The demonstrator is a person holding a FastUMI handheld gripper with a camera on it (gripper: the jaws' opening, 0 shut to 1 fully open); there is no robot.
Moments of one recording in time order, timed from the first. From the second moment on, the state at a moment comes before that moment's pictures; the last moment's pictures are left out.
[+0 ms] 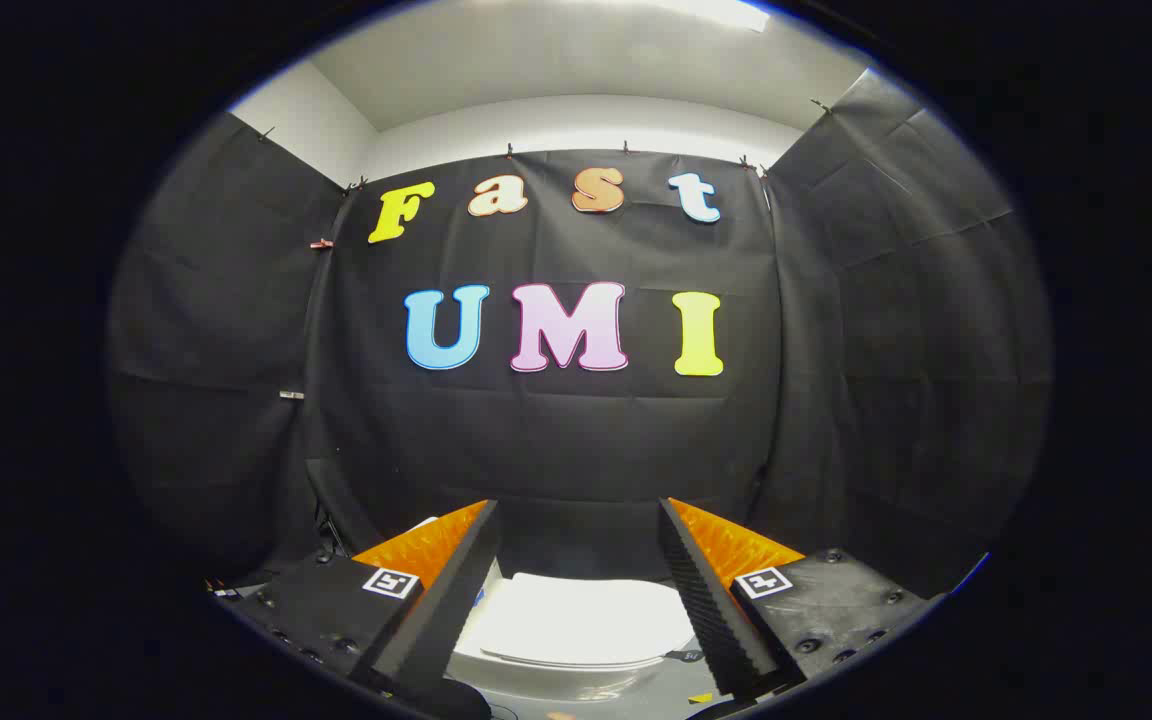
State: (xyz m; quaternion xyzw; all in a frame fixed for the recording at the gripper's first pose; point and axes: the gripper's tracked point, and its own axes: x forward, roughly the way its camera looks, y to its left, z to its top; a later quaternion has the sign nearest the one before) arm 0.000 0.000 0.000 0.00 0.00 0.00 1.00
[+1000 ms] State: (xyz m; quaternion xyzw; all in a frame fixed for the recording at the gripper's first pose) arm -0.001 0.000 0.002 0.00 0.00 0.00 1.00
